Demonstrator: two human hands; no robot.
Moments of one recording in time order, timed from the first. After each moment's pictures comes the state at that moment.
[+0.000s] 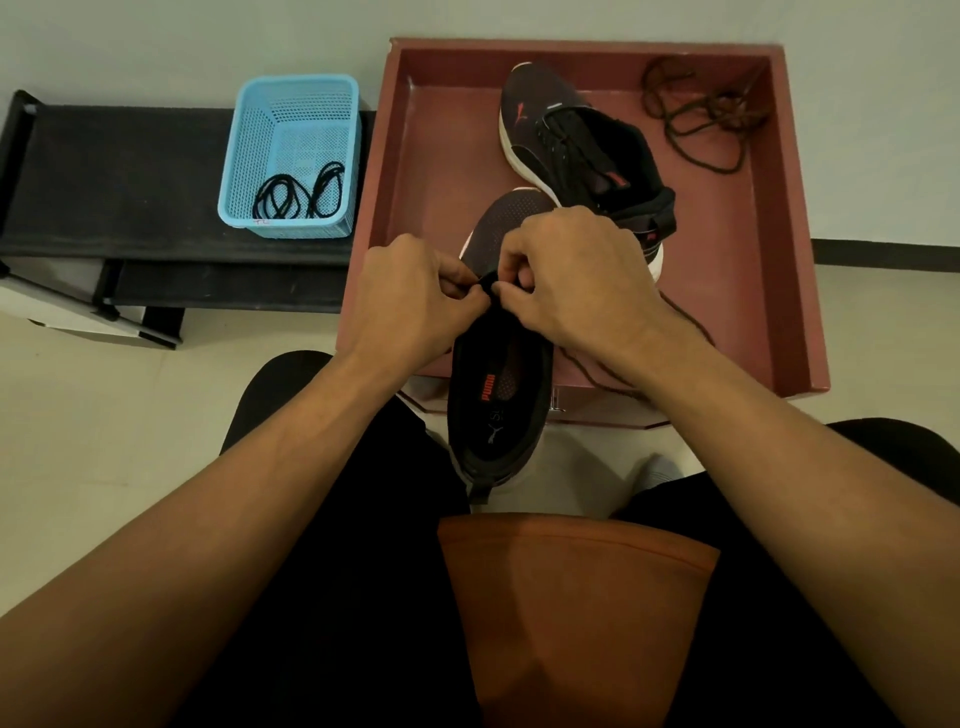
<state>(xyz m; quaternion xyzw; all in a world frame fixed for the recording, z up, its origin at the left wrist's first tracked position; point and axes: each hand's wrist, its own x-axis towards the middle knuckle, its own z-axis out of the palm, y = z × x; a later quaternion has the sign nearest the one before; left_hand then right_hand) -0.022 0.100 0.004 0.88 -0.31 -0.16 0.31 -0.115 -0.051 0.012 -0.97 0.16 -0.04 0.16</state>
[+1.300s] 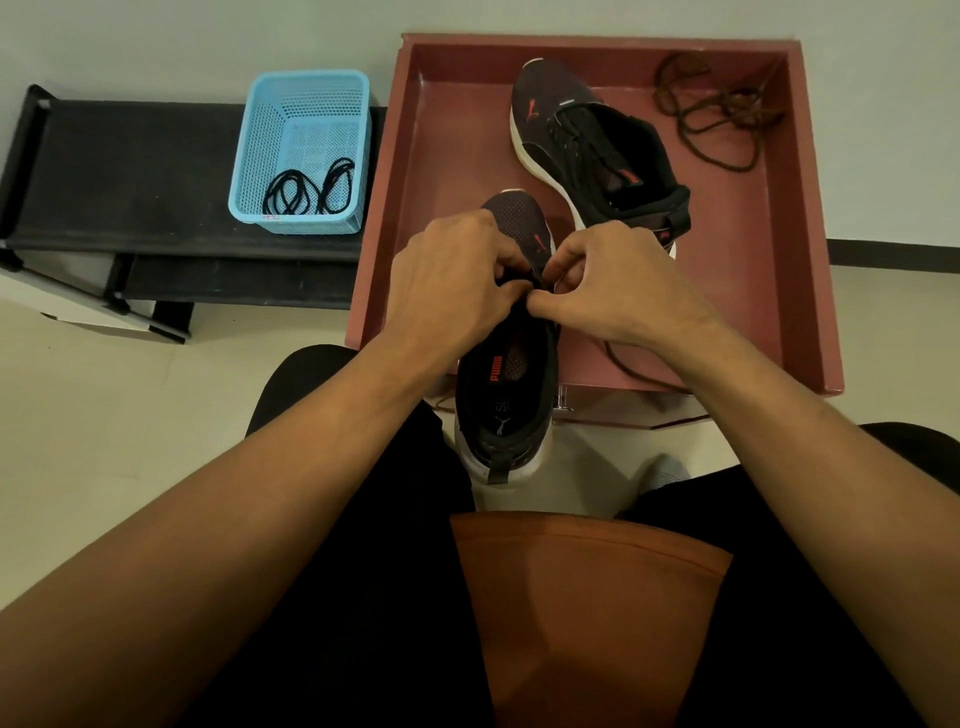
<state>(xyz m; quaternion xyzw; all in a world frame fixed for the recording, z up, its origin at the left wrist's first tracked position) -0.022 0.070 -0.004 0.89 -0.41 -0.05 0.18 -0.128 -0.069 0.010 -0.91 0.26 0.05 0.33</state>
